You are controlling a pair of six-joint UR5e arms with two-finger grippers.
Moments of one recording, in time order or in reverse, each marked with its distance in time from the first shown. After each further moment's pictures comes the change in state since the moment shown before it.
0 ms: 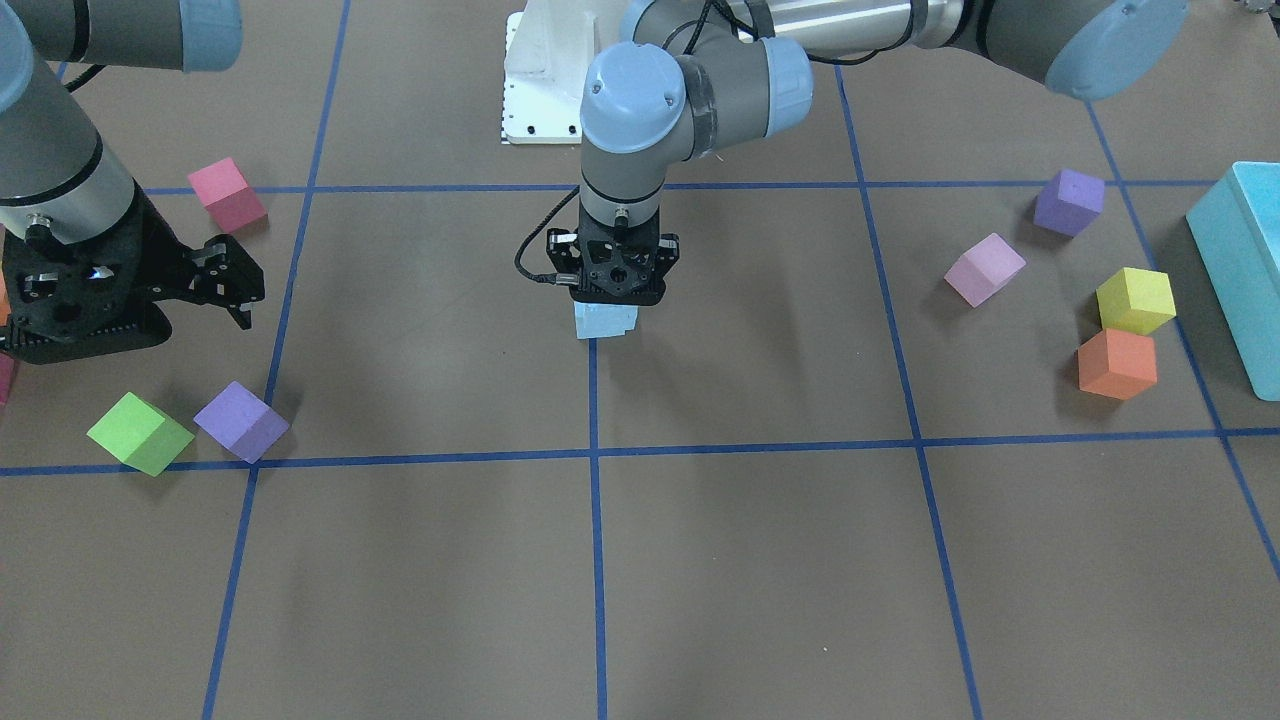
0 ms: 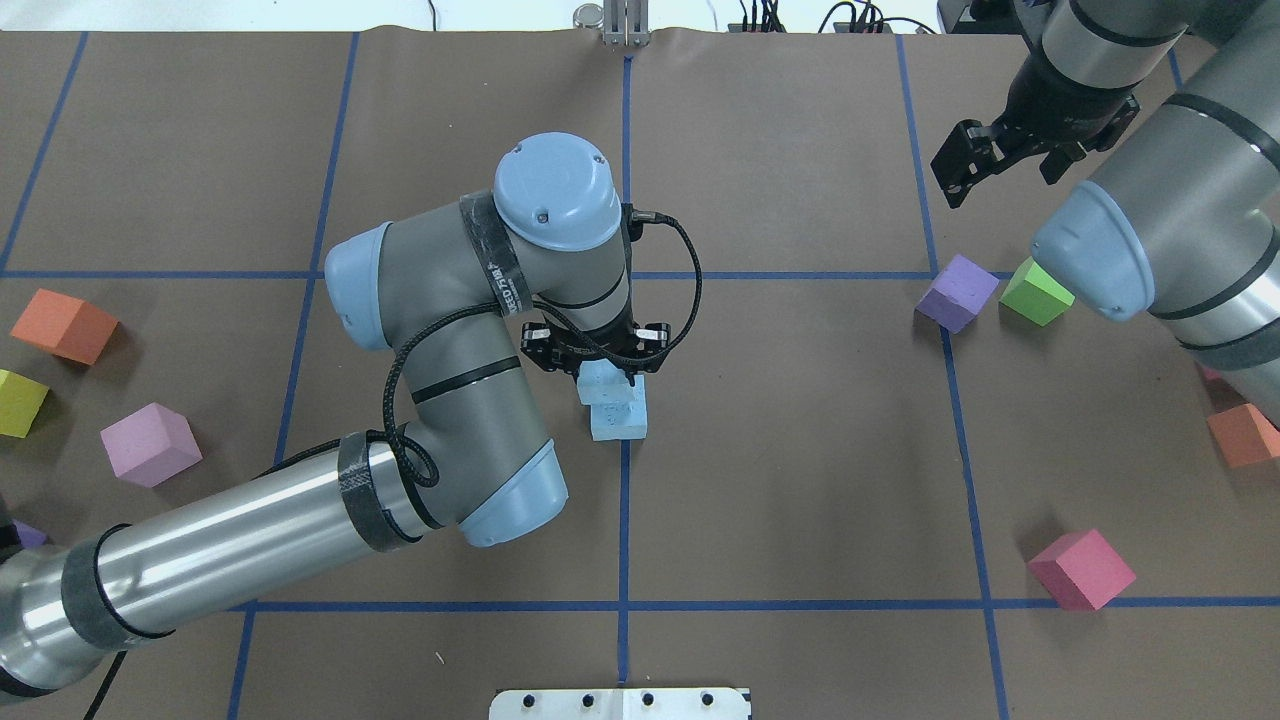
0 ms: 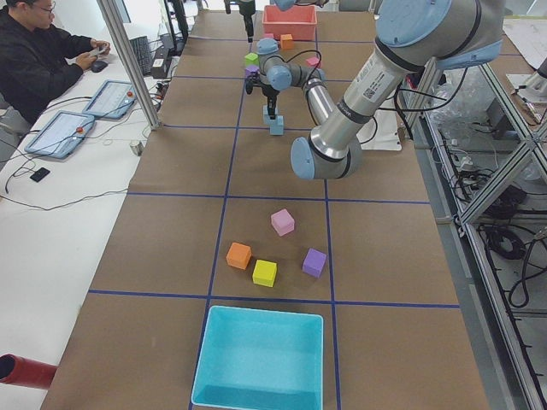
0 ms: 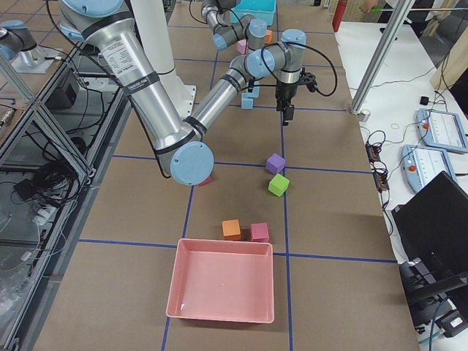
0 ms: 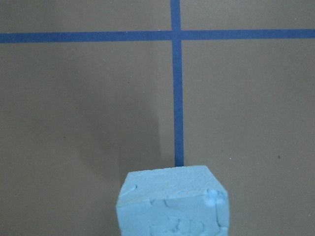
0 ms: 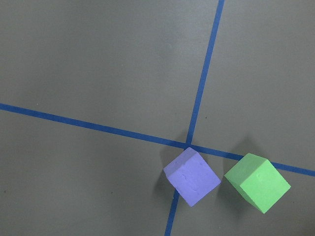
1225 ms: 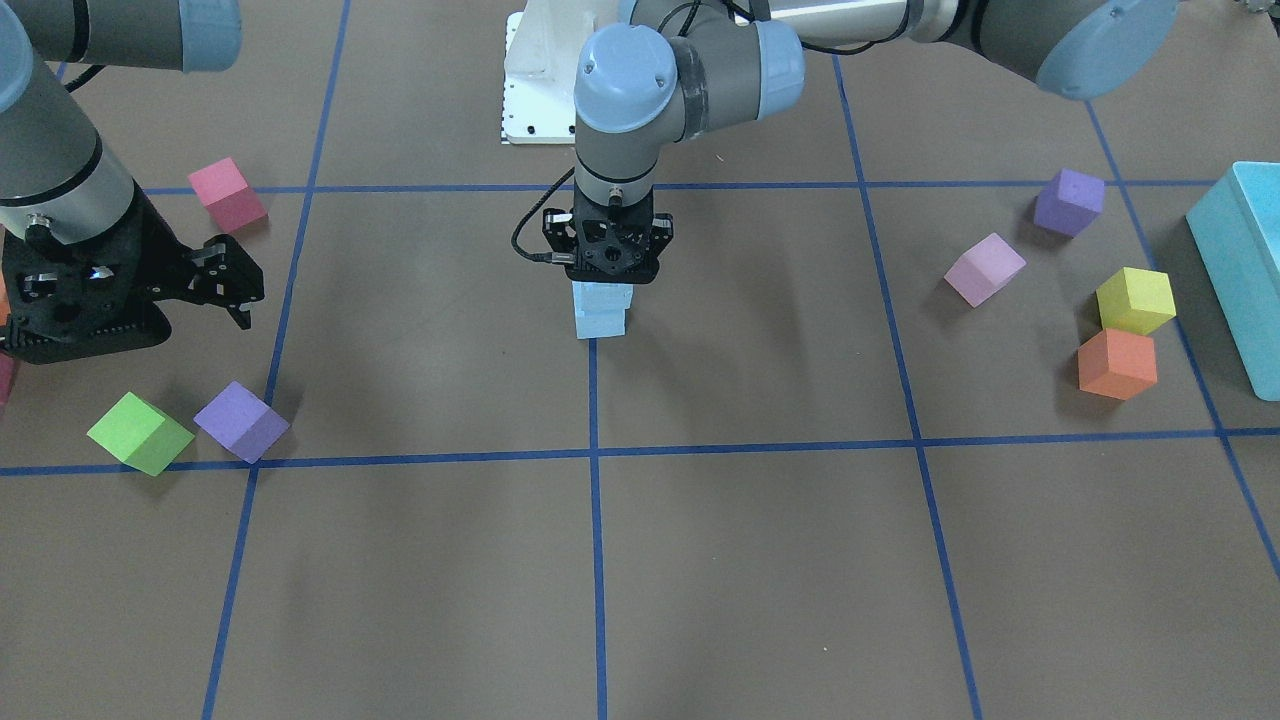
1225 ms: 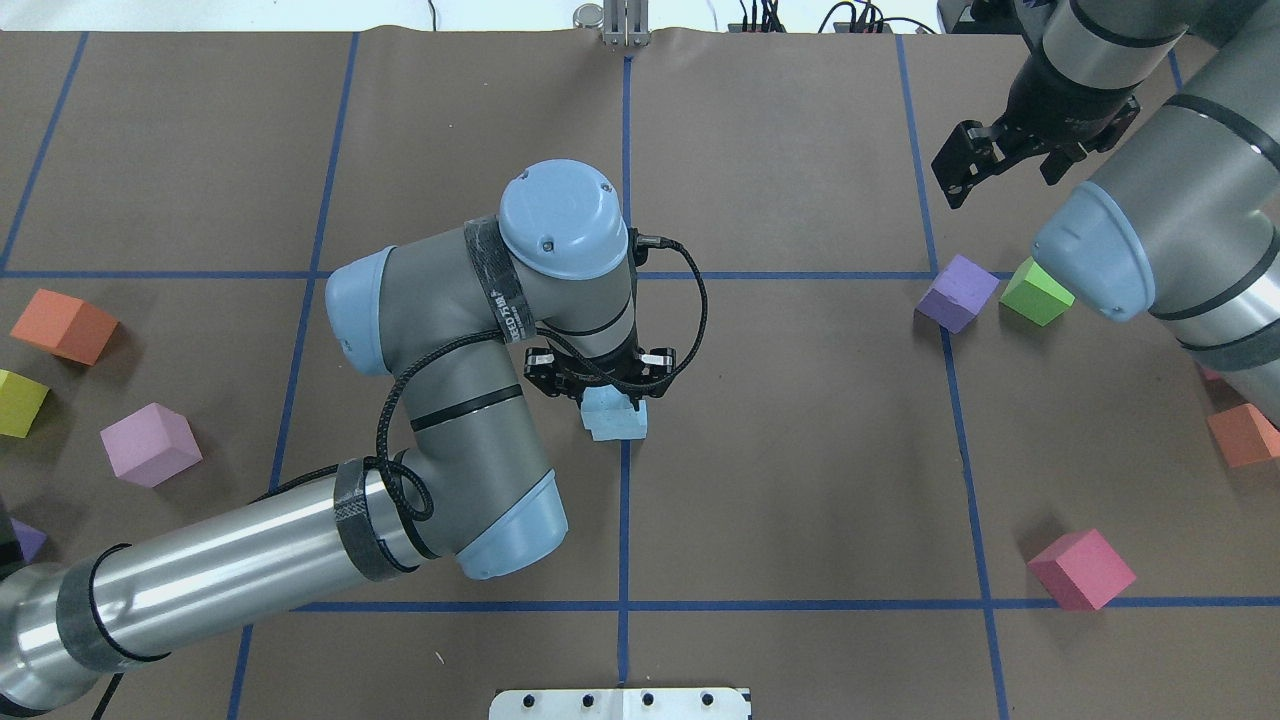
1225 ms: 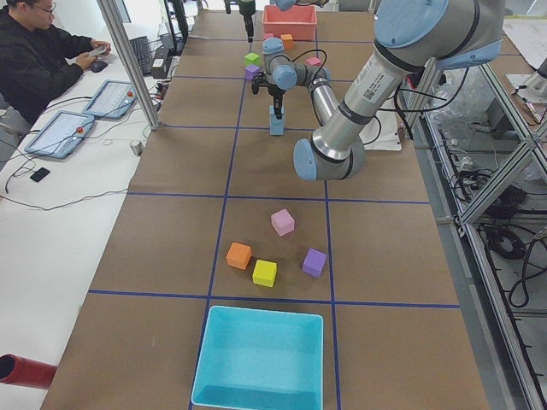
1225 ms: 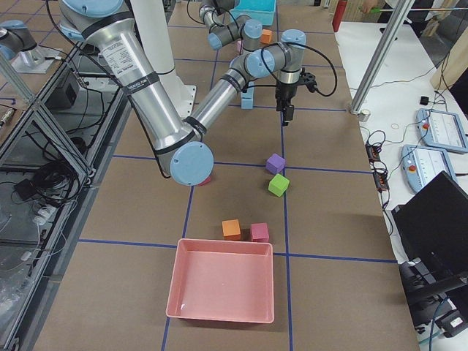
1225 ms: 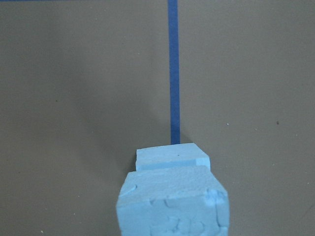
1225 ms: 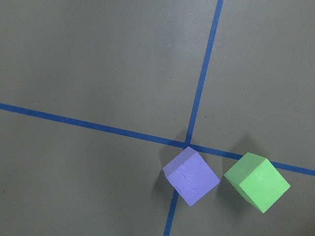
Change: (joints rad) left arm 0.025 0.004 -0.027 0.026 0.000 -0.028; right arm 0.000 -0.001 0.001 0.001 0.000 0.000
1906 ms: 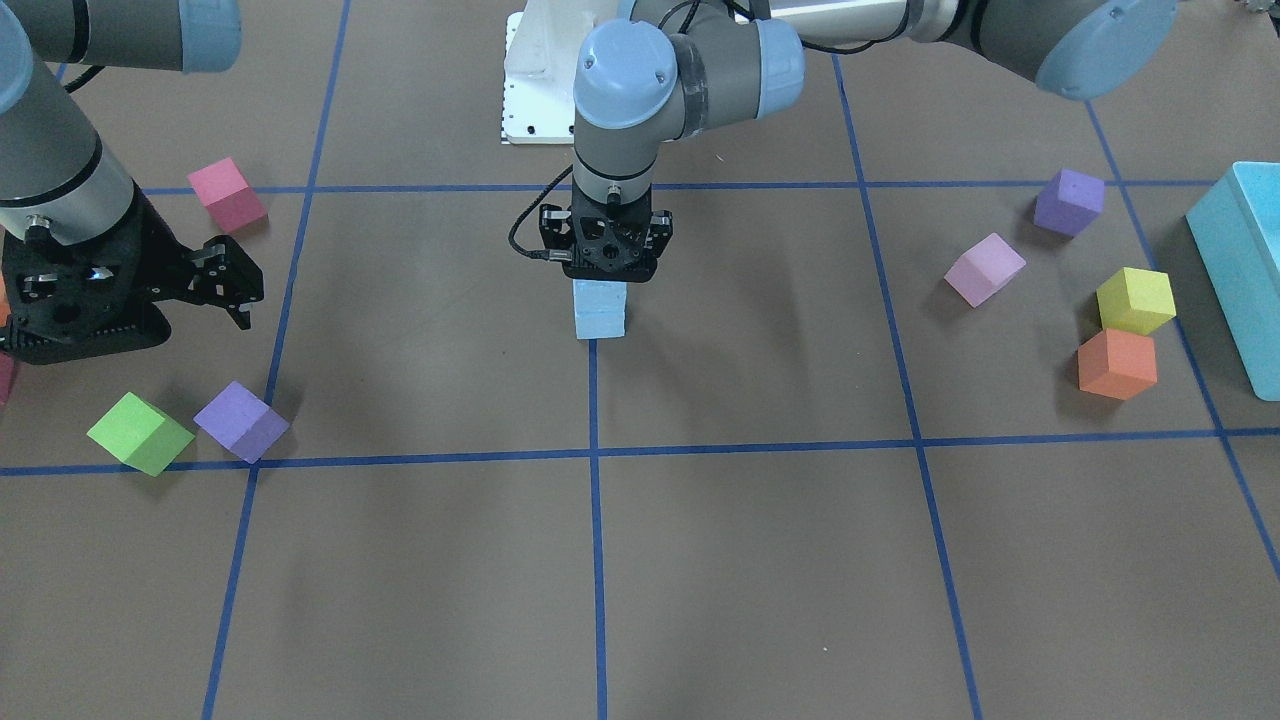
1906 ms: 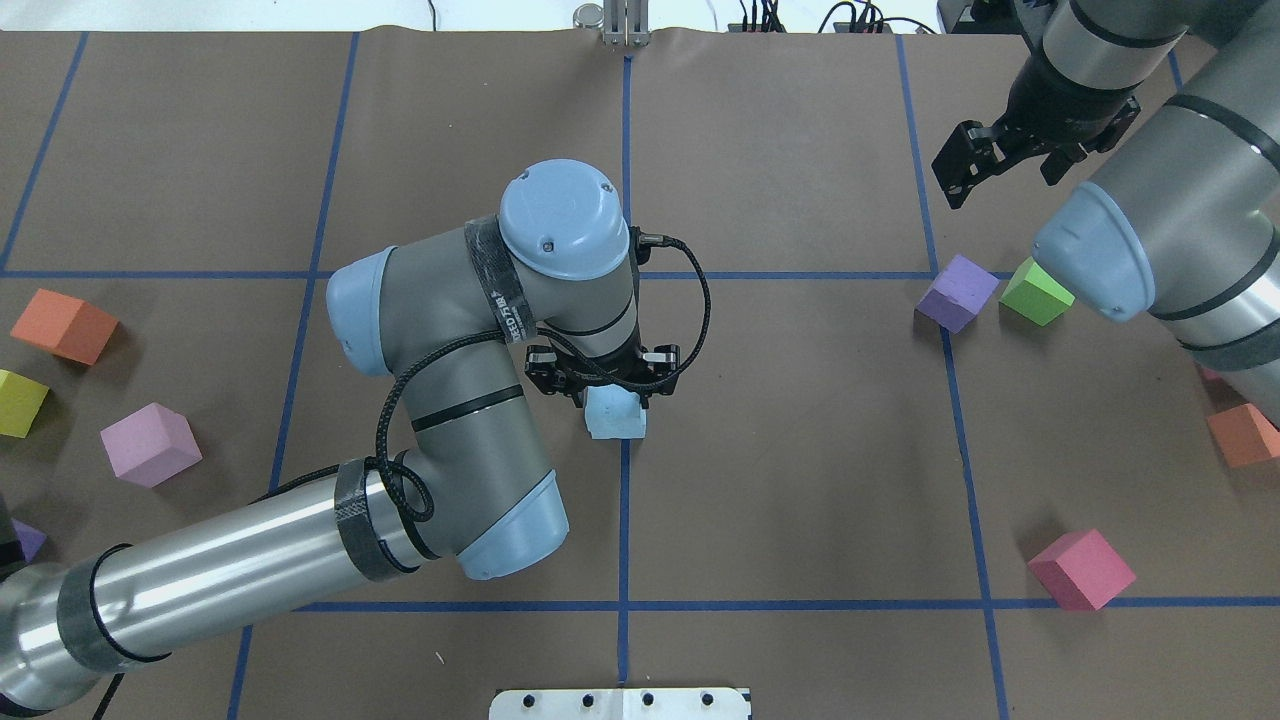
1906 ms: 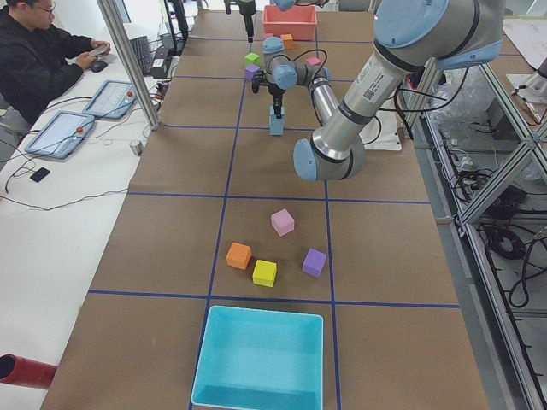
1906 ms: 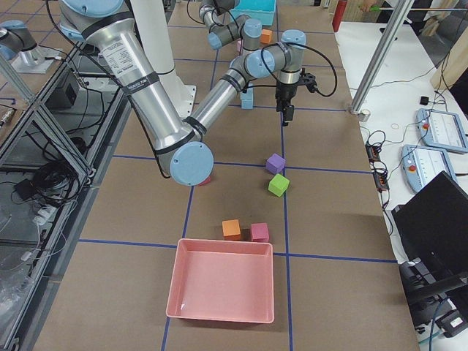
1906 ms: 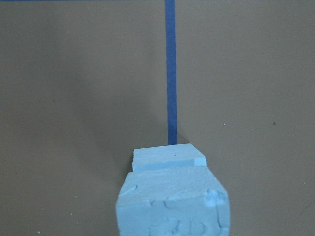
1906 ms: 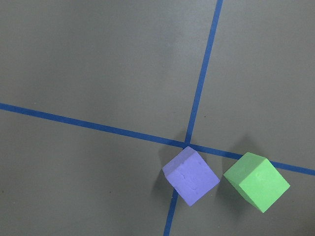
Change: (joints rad) left arm 0.000 0.000 -0.005 -0.012 0.004 0.000; right arm 0.000 -0.001 -0.001 0.000 0.000 0.000
